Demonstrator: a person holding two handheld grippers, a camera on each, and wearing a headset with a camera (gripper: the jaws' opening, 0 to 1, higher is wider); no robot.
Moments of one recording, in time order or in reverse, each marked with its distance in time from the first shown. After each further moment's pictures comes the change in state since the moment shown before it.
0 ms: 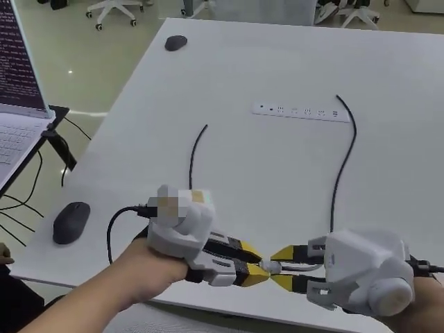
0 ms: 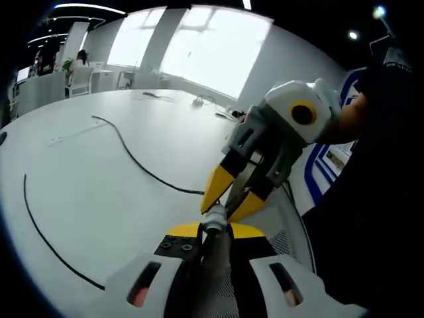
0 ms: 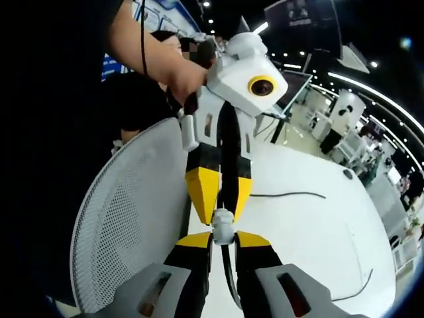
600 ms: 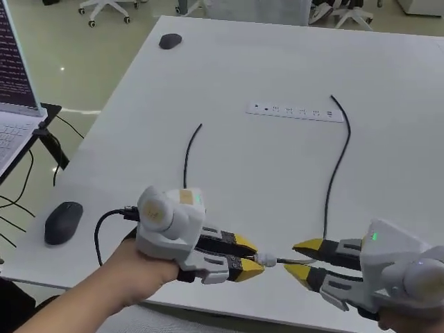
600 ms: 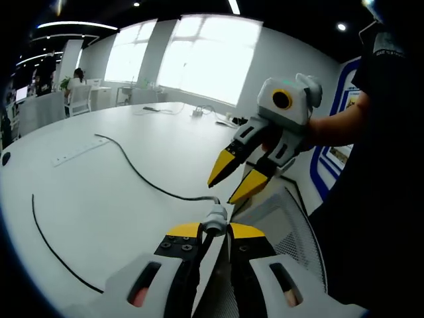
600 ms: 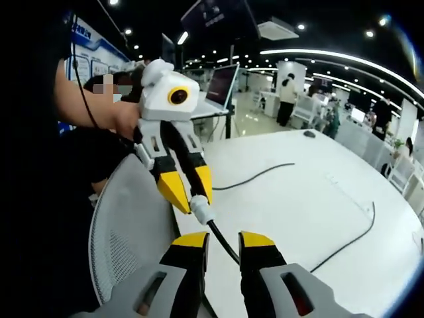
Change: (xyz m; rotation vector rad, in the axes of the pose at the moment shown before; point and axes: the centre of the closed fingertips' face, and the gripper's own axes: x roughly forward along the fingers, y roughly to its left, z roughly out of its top) left arm -0.006 0.005 0.012 0.103 -0.060 0.039; right arm -0.032 -0.021 -0.009 0.411 -0.046 -0.214
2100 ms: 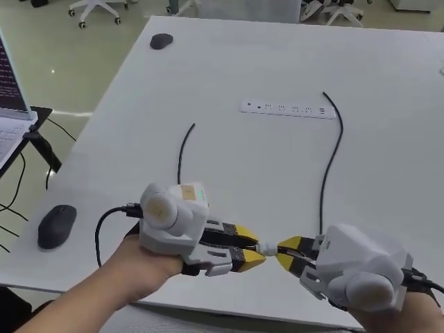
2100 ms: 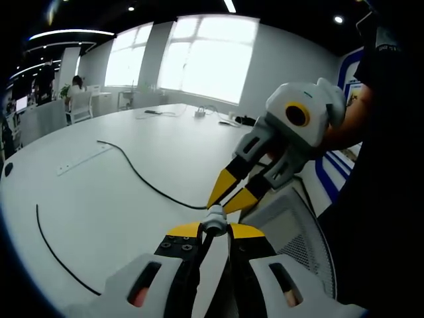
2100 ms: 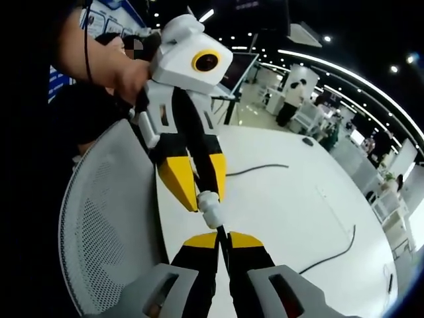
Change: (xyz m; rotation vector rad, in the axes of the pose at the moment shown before) left arm 0.009 0.007 0.007 0.032 0.005 0.027; right arm 0.018 -0.010 -0.009 -0.224 0.101 -0.085
